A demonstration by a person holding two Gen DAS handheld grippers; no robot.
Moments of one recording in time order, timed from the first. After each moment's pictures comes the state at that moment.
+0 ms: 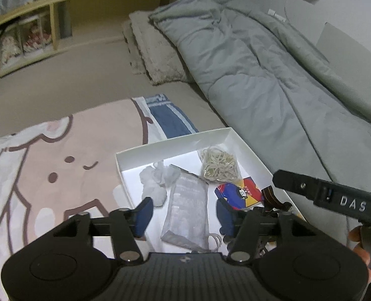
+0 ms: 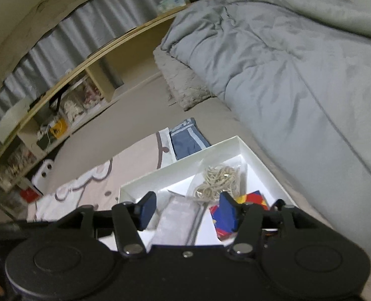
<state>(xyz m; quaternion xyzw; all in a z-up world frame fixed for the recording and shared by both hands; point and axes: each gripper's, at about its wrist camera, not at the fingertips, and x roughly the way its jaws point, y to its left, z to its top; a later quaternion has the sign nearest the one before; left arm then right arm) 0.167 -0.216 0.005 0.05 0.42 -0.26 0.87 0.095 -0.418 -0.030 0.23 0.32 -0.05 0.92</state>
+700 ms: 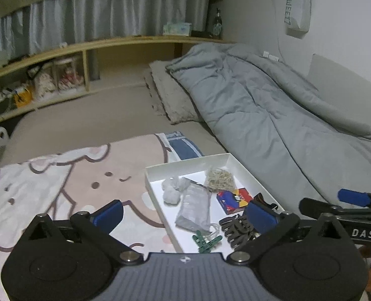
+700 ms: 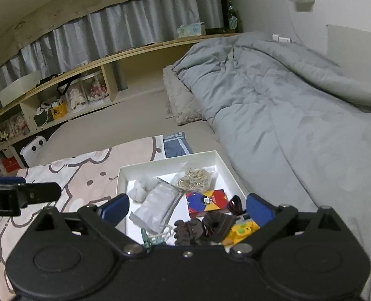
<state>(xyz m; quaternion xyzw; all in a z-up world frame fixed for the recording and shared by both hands) 0.038 -0.163 0.067 0.05 0.32 -0.22 0.92 -0.027 -0.378 0.025 0.10 0.28 -0.08 0.95</state>
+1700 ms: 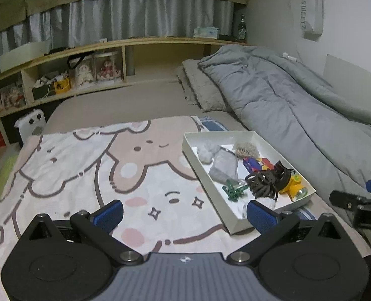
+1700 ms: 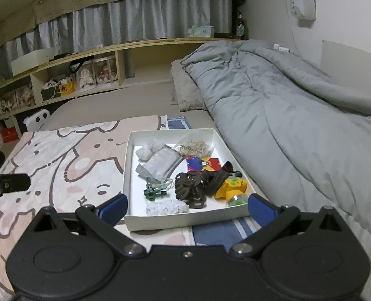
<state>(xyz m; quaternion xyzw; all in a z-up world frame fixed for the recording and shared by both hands) -0.070 -0.083 0.024 0.04 0.31 -0.16 0.94 -0.126 -0.322 -0.002 0.03 0.28 -0.09 0.96</state>
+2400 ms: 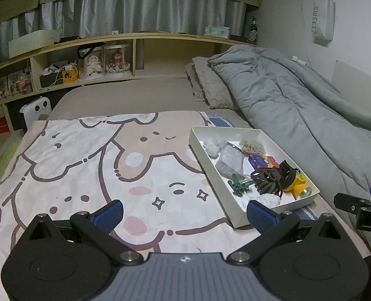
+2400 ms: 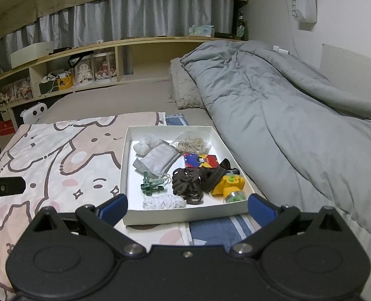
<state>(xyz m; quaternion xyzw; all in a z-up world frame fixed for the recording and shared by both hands) -0.075 -0.071 0.011 0.01 0.31 -0.15 0.94 -0.129 -0.313 -0.010 0.02 0.29 -0.09 0.95</state>
